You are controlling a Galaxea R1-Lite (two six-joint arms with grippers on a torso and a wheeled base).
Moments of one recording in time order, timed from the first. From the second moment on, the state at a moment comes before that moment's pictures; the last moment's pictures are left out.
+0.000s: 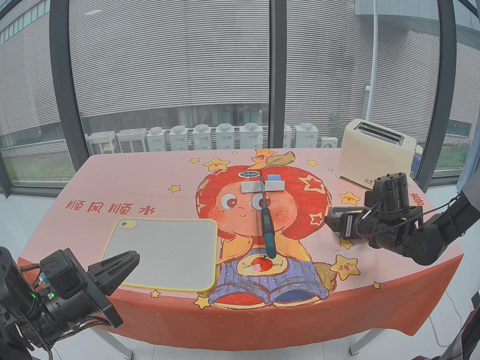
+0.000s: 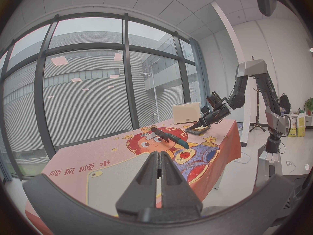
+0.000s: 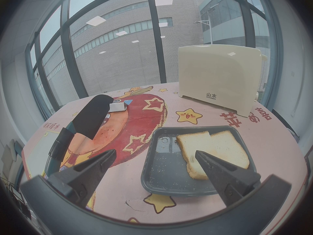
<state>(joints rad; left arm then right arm) -0.58 1.26 -0.04 -1.12 -0.01 0.13 0.41 1.94 -0.73 -0.62 -0.22 0.30</state>
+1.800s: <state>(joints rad) -0.50 1.28 -0.11 -1.12 0.12 0.04 0.41 1.78 -0.65 -0.62 -0.39 0.21</state>
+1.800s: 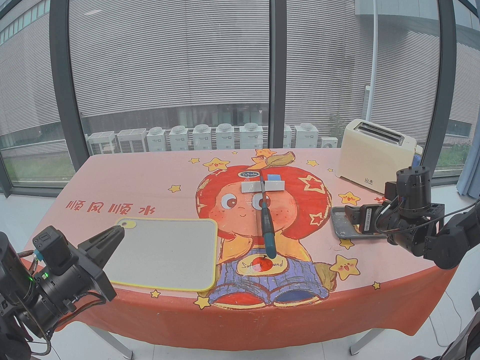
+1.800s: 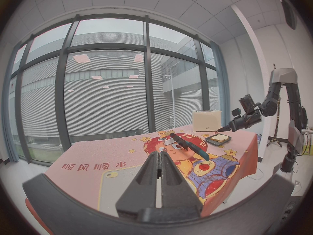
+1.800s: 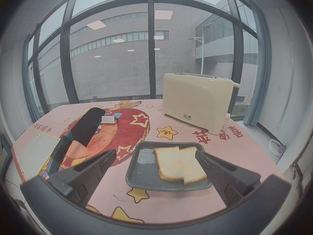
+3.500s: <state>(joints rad) -0.25 1.37 -0.20 -1.12 0.12 -0.01 0.32 1.63 -0.51 -0.71 -0.43 0.19</state>
